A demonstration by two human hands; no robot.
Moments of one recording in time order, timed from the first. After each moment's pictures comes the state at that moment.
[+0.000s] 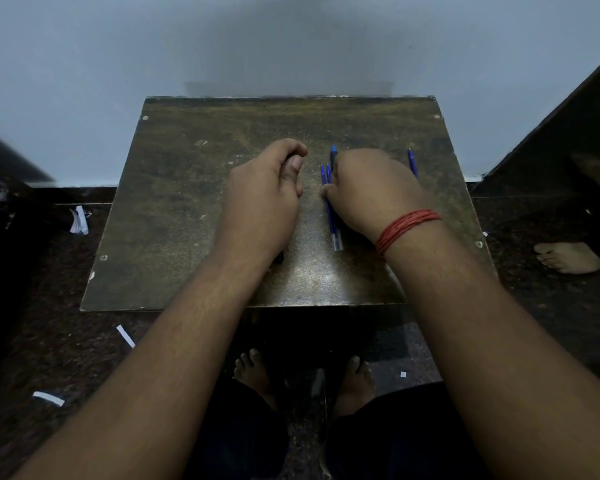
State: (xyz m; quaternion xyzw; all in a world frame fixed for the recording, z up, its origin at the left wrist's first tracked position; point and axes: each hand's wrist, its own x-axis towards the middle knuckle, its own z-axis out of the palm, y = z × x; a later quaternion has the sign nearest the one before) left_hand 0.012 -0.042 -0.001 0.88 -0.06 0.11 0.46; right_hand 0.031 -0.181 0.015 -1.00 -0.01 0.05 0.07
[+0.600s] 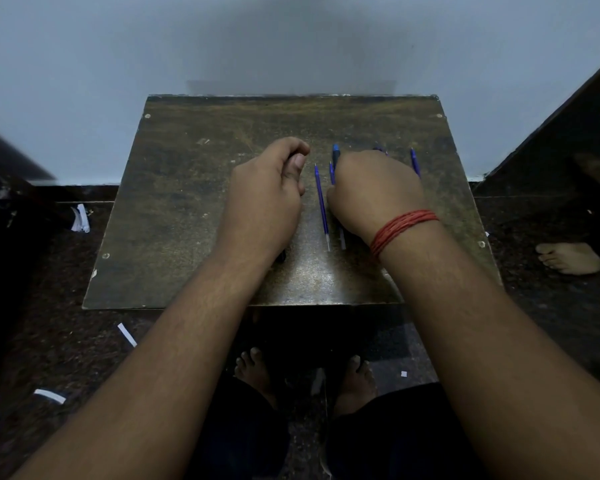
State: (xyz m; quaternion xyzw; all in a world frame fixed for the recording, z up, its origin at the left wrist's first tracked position) left_hand 0.012 -0.042 0.000 0.88 -0.06 0.11 0.46; right_hand 0.027 -0.174 0.017 -1.00 0.00 0.03 0.03
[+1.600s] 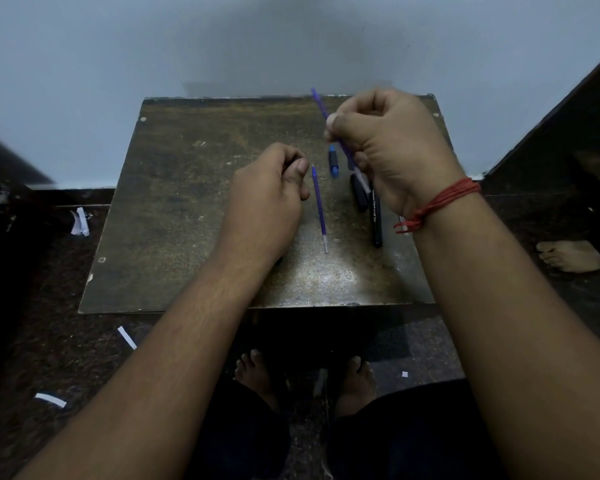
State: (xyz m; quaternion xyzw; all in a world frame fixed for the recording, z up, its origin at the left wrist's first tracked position) left_hand 0.009 -0.047 0.004 0.88 -0.06 0.09 0.46; right_hand 0.038 -0.195 0.044 -0.74 0.09 -0.02 0.67
